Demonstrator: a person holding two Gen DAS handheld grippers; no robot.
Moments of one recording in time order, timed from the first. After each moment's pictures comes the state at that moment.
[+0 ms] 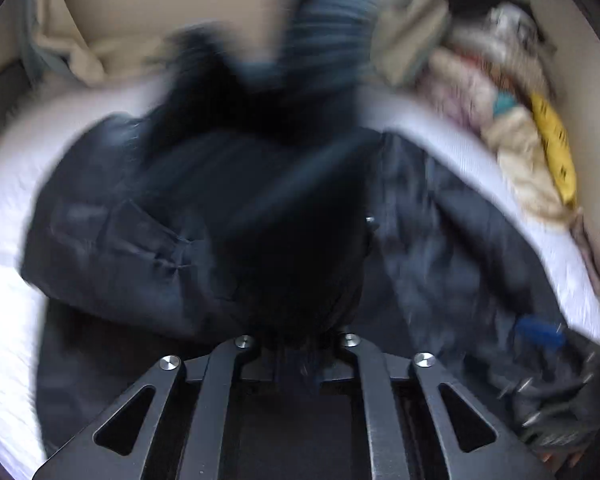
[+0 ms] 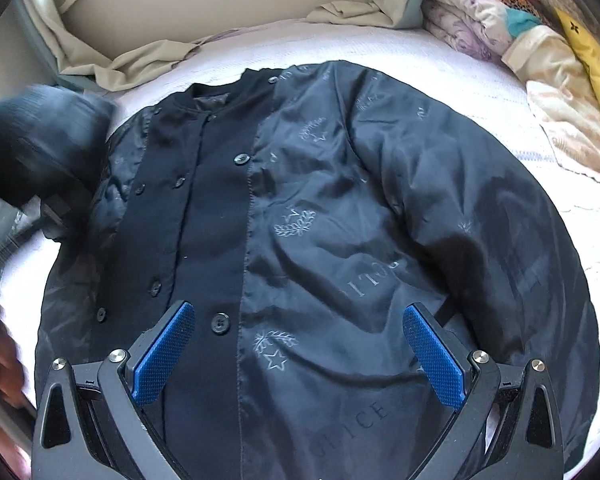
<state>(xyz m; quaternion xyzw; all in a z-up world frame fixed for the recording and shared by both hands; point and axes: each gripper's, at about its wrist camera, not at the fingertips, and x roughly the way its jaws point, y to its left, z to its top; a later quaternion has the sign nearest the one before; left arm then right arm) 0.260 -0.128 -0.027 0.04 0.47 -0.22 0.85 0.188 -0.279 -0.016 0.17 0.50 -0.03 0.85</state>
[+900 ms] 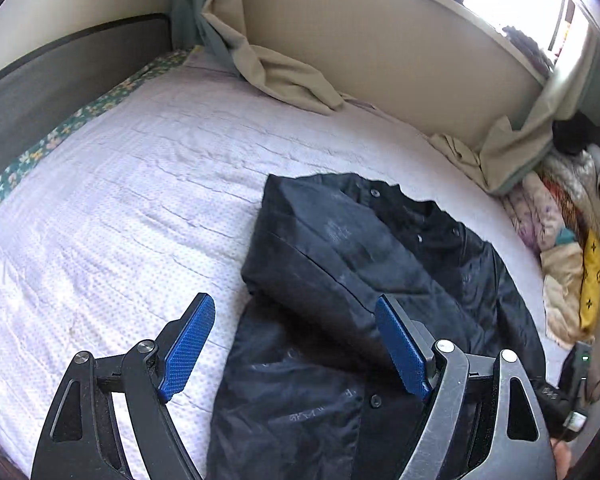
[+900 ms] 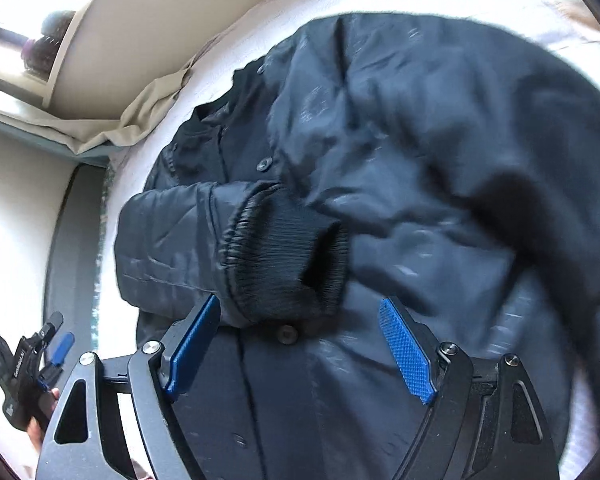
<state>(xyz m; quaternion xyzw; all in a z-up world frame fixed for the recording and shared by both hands) 0.251 0.076 0.072 -0.10 0.42 -0.05 0.90 0.208 -0.301 -0.041 0.39 0.50 0.05 0.77</state>
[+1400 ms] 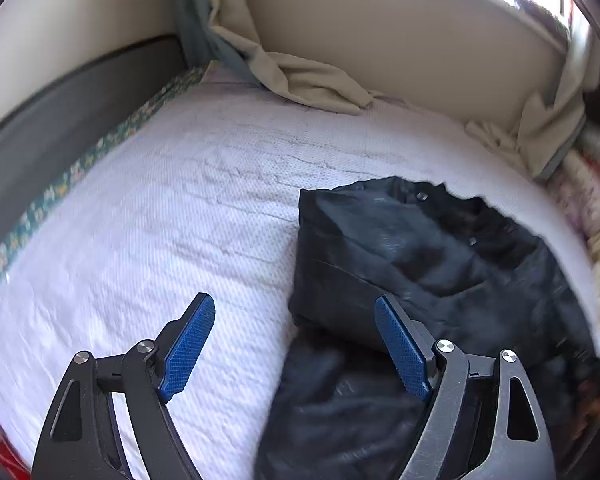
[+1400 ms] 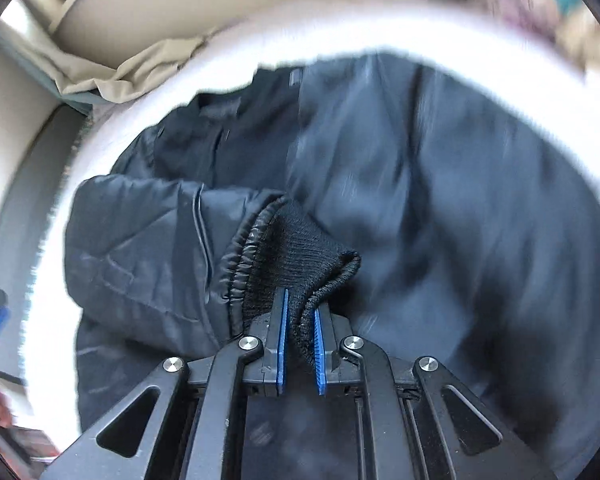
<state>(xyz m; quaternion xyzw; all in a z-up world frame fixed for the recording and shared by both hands) 0.297 0.058 0.051 0.00 0.42 0.01 0.91 0.288 -0.291 -0.023 0.20 0.50 0.02 0.85</state>
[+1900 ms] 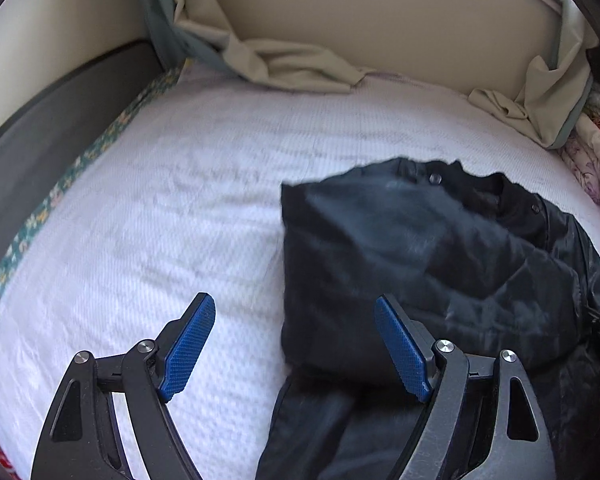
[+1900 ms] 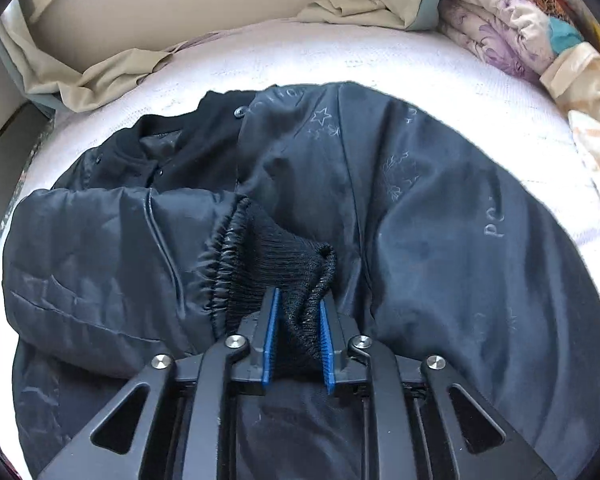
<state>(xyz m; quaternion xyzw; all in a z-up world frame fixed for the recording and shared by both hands) 0.350 0.034 0.010 0.04 0.42 0.00 0.90 0.317 -0.308 -0.039 0.16 0.49 -0.05 0.86</state>
